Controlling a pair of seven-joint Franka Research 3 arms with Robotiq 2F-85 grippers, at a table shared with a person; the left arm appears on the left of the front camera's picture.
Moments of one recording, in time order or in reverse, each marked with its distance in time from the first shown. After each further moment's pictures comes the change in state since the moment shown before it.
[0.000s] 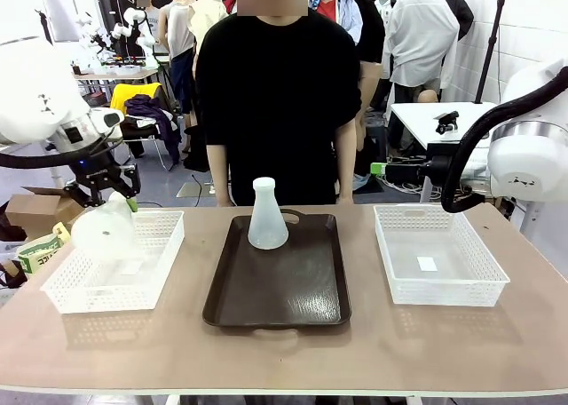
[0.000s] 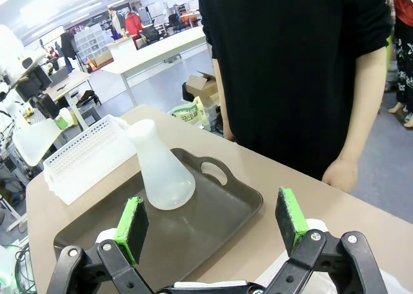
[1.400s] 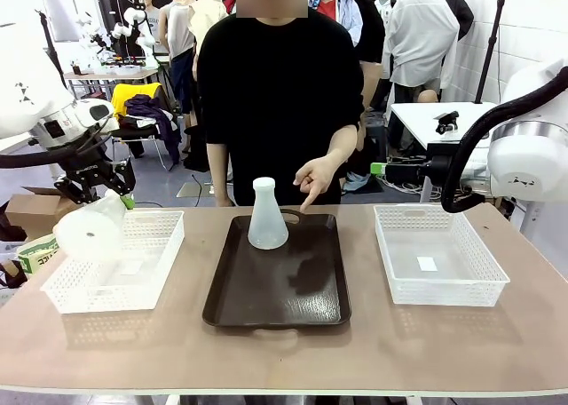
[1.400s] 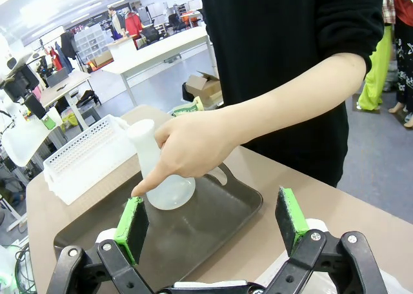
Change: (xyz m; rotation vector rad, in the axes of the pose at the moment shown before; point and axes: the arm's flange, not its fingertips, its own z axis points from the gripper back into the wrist) left arm -0.022 0.000 0.021 -0.048 -0.012 -0.090; right arm 0.000 0.000 0.000 0.000 0.000 0.000
